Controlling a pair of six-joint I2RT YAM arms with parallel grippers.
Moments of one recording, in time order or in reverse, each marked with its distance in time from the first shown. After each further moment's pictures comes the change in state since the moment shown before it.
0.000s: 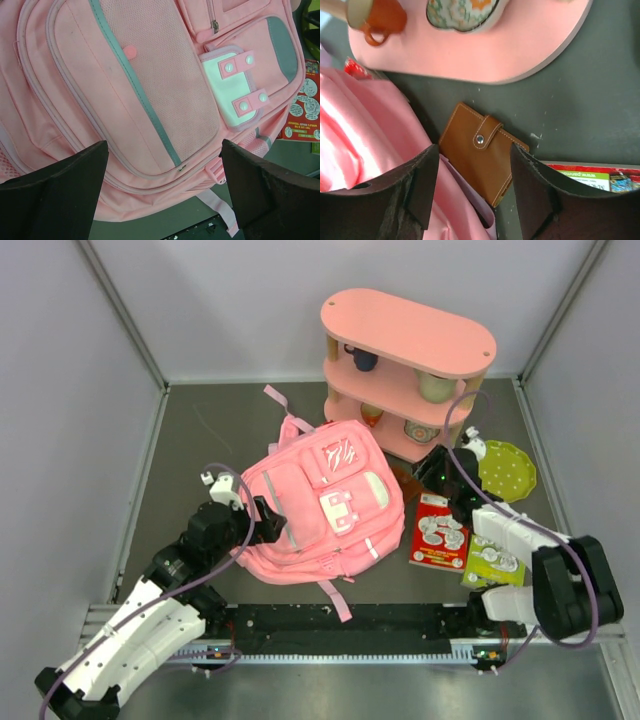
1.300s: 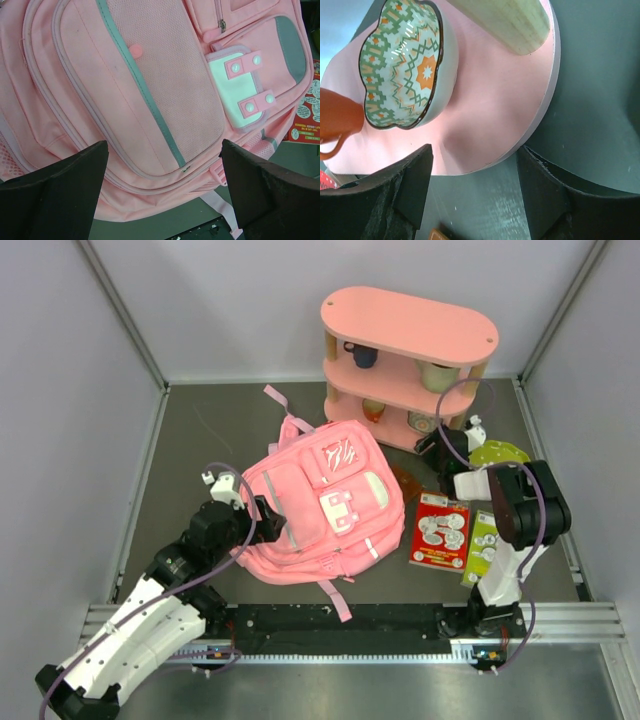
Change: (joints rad) left arm 0.000 0.018 0.000 -0.001 -0.013 0.000; right arm -0.108 0.579 0.201 0.385 0.066 0.094
